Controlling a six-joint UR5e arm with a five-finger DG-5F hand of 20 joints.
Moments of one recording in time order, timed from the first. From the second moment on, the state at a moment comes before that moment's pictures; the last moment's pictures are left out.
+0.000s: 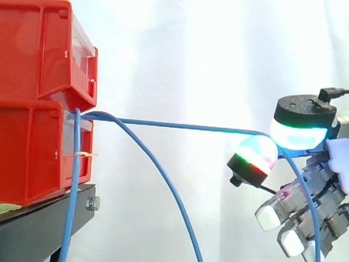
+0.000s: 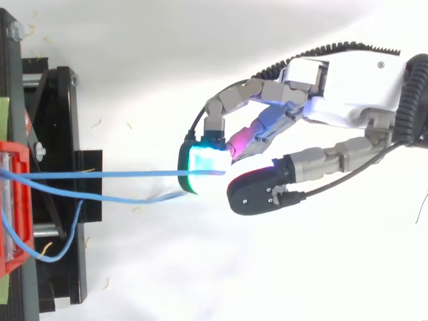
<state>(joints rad) 0.15 -2.12 -1.43 -2.95 -1.27 0.00</state>
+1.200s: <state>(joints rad) 0.16 -2.12 -1.43 -2.93 -1.26 -0.04</state>
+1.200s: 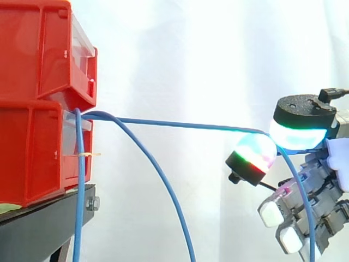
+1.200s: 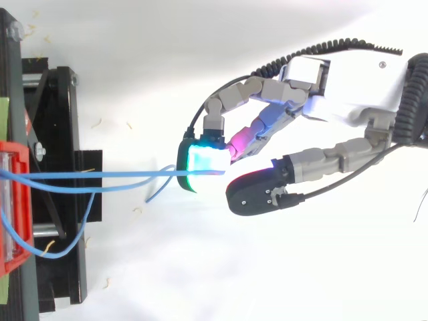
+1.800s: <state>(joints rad) 0.16 -2.12 -1.43 -2.93 -1.26 -0.04</state>
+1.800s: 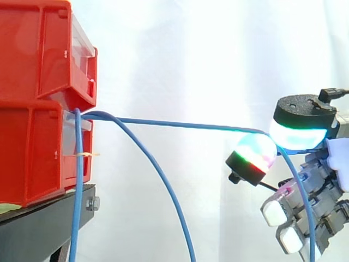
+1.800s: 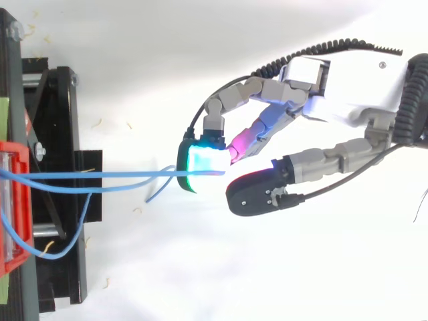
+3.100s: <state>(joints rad) 0.16 -2.12 -1.43 -2.93 -1.26 -0.04</state>
